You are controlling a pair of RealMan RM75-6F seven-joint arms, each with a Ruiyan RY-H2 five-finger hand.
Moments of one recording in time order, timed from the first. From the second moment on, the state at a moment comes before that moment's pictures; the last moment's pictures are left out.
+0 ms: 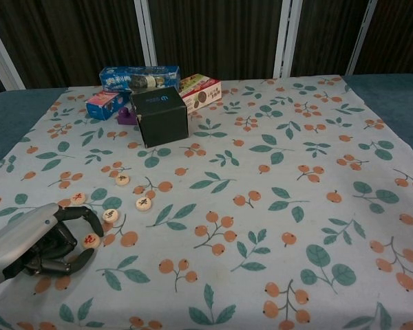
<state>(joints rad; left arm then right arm) -0.29 -1.84 -0.01 -1.12 1.51 1.25 -0.16 0.02 -1.08 -0.09 -1.52 -1.80 1.62 0.07</state>
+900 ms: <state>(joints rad) -0.38 -1.83 -0.10 -1.19 1.45 1.21 -0.07 0.02 -1.08 -0.09 -1.52 -1.80 1.61 0.07</state>
